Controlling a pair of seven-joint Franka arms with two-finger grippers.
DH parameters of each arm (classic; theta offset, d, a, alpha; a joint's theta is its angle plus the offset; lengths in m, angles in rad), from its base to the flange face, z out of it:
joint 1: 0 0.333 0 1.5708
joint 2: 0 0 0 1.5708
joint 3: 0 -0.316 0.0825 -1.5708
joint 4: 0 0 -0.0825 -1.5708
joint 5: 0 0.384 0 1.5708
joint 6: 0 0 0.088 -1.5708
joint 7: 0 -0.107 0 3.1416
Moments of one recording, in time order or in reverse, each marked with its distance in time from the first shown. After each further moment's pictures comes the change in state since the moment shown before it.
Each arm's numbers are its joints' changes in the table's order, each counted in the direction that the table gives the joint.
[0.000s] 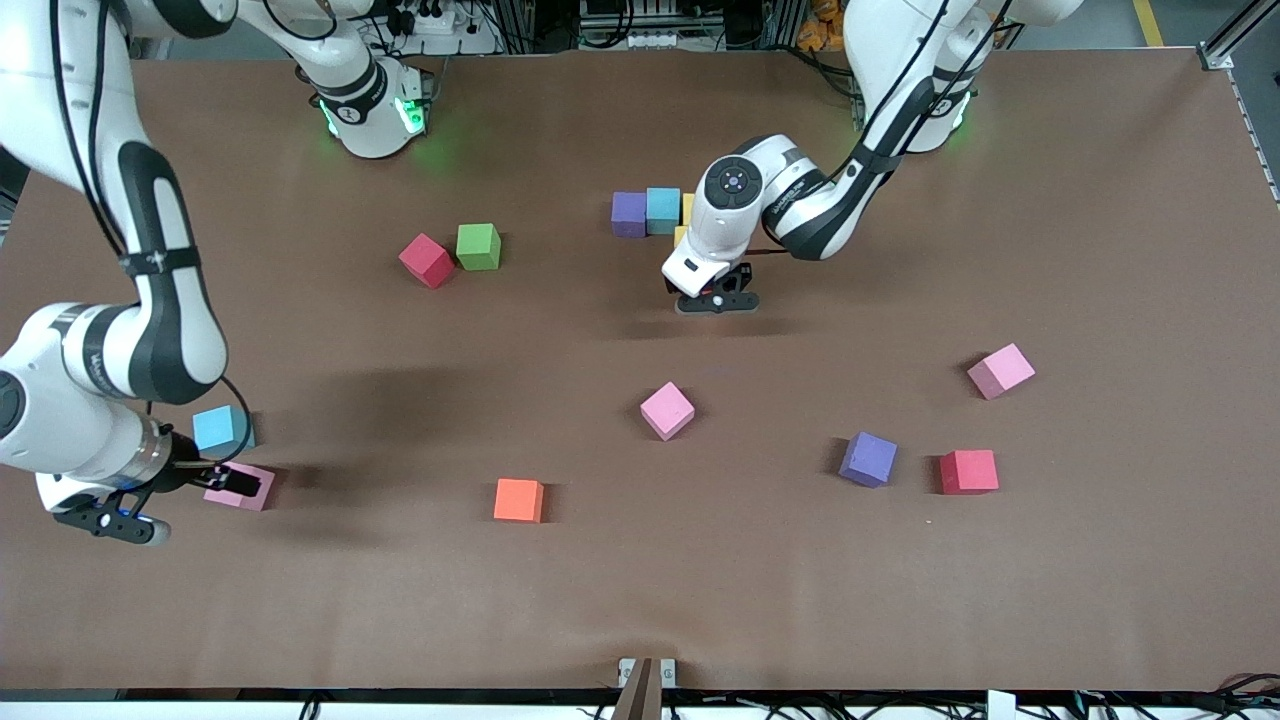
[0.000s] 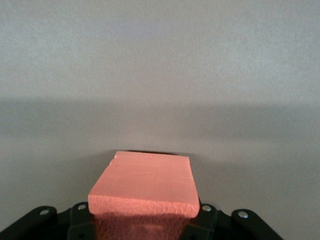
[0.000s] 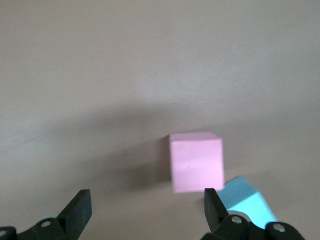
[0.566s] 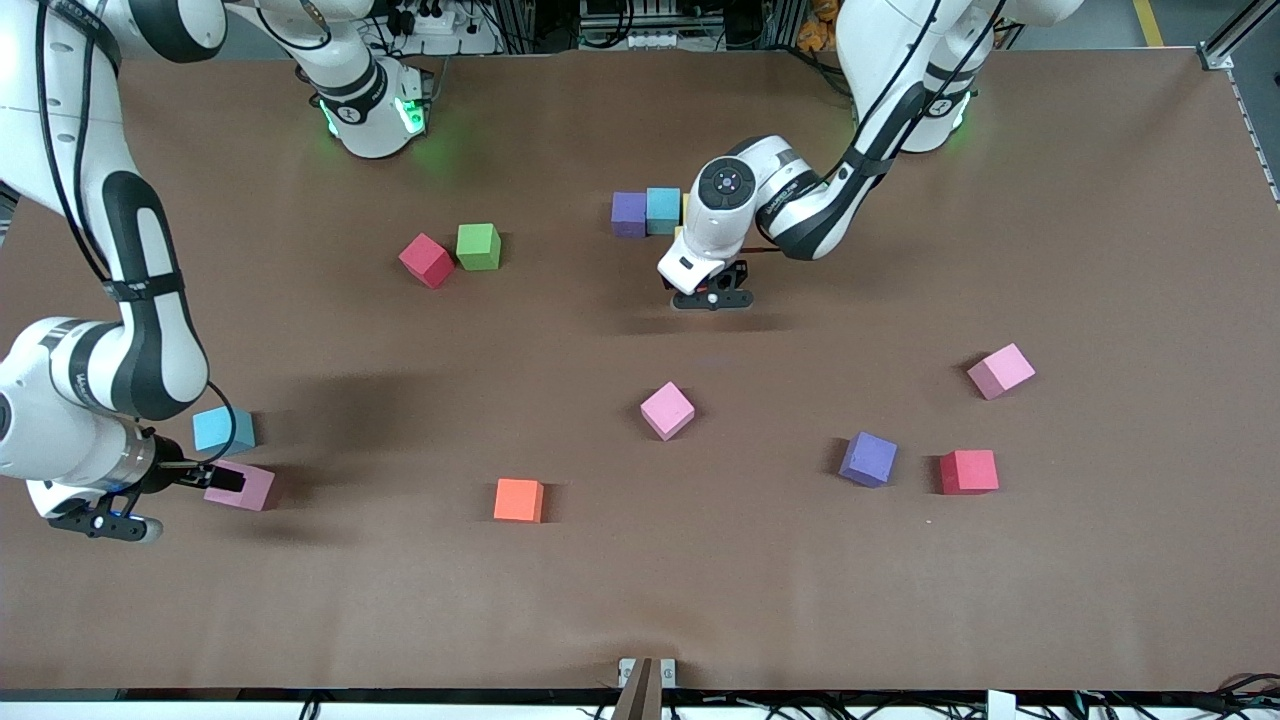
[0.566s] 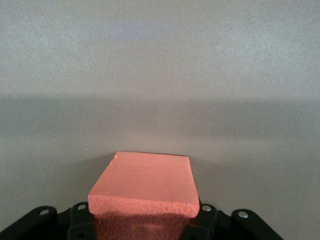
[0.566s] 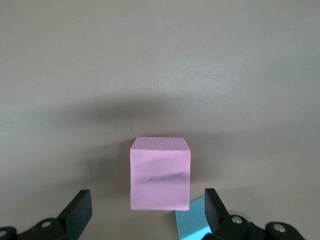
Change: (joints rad) left arm -0.014 -0.017 0.002 0.000 0.000 0.002 0.014; right arm -0.046 -0.059 -0.002 0.005 0.000 0.024 0.104
